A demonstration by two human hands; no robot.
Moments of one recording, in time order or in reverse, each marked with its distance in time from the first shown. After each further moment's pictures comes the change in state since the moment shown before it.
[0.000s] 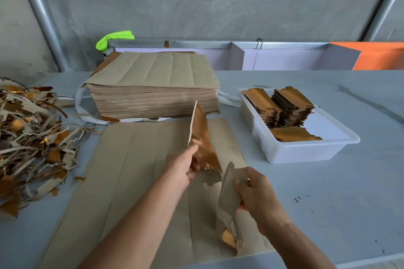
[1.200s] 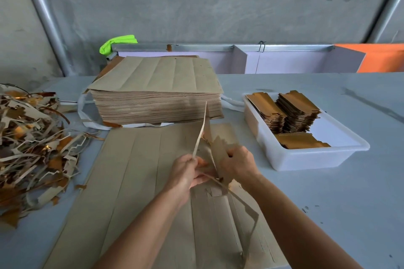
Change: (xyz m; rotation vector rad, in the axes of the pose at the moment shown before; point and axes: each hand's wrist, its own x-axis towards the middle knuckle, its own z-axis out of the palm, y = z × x) left_hand 0.009 -0.010 -0.005 0.028 -0.224 0.136; right_hand 0.084 -0.035 0.024 -0.450 0.032 -0.093
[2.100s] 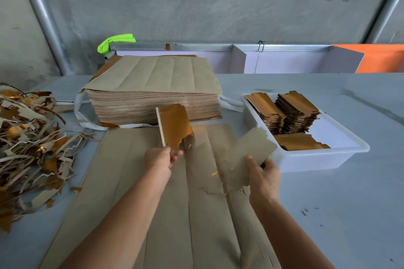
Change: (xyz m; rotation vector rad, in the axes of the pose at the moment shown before) left_hand 0.069 0.015 -0.033 -0.084 0.423 -0.020; right_hand -0.012 0.042 0.002 0.838 0.426 0.173
